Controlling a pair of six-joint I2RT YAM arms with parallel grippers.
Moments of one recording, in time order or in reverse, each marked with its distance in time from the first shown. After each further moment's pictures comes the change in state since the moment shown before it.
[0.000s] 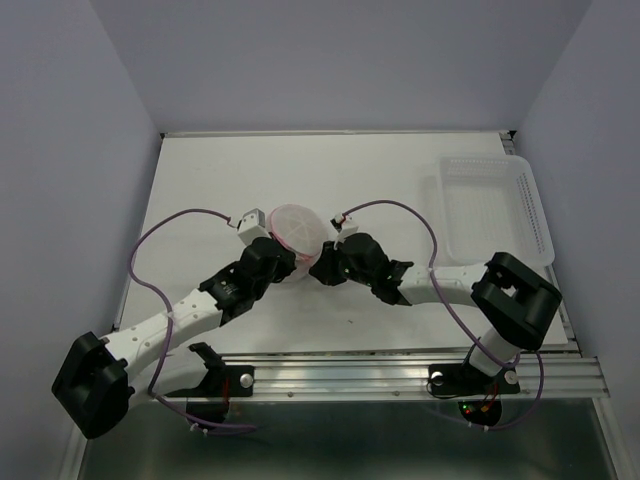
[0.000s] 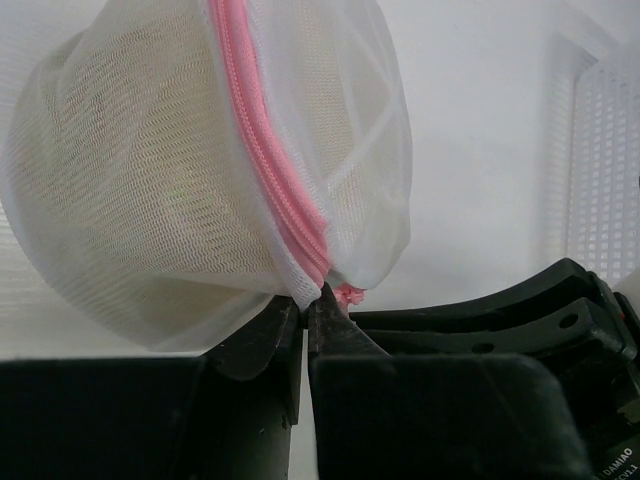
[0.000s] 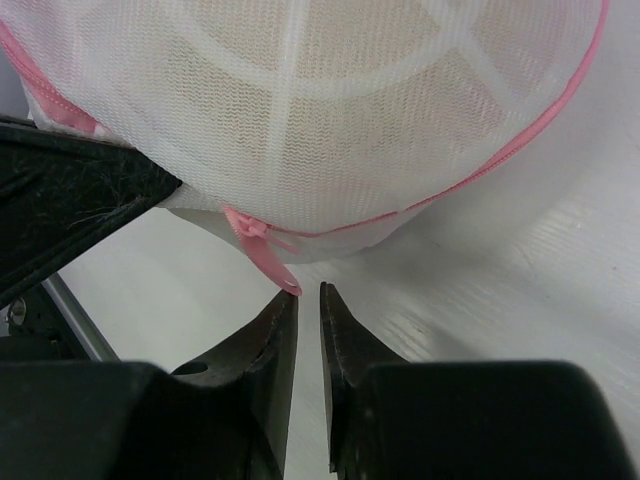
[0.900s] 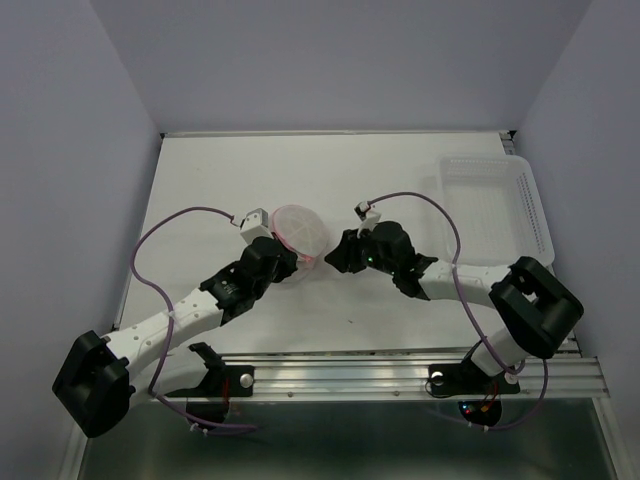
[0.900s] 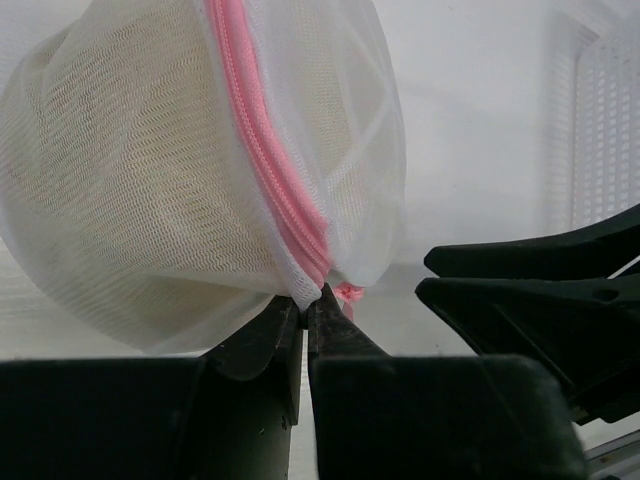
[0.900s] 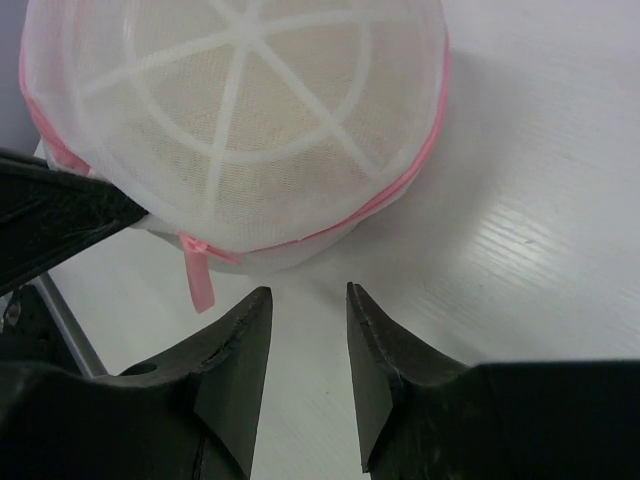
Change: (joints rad) left arm 0.002 0.008 -0.006 0.019 0.032 0.042; right arm -0.175 -0.124 -0.092 0.043 -0.163 -0.098
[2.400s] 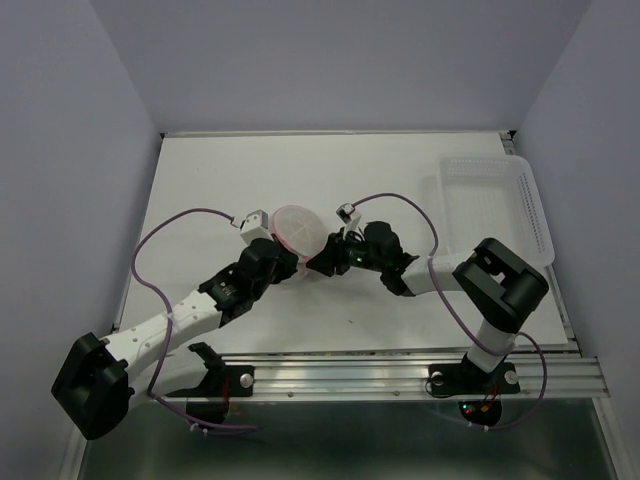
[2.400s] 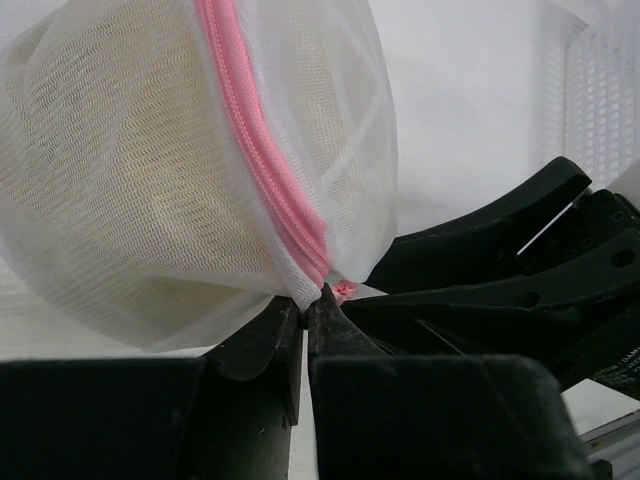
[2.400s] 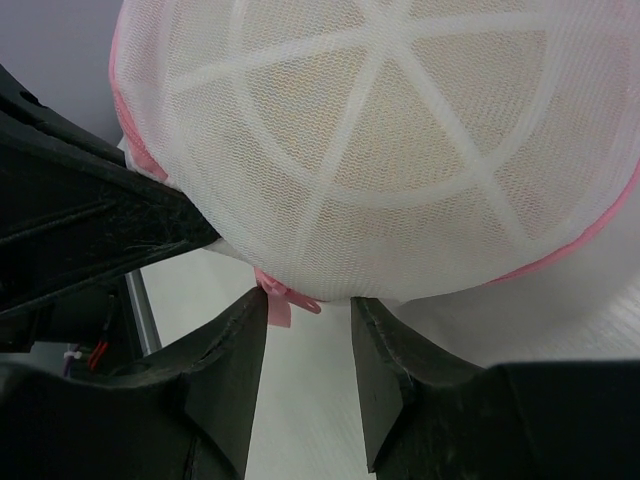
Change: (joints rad) left arm 0.005 -0.014 -0.018 0.014 0.035 -0.001; right arm 0.008 0.224 0.032 0.318 -0.271 0.040
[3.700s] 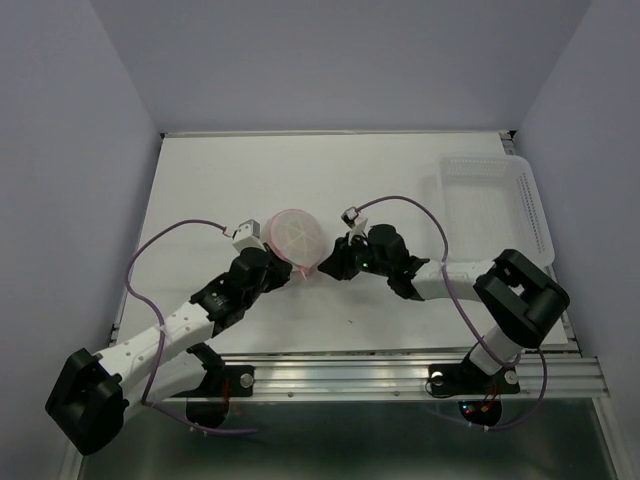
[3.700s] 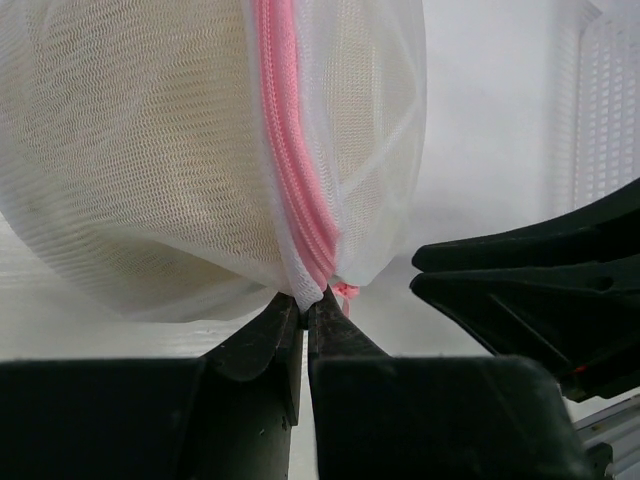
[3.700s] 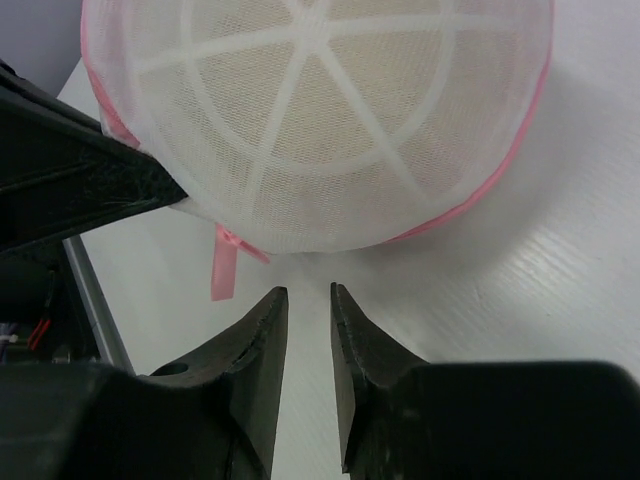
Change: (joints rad) left arm 0.040 -0.096 -0.101 0.001 0.048 -0.012; right arm 0.008 -0.148 -0.042 -0.198 0.107 -0.126
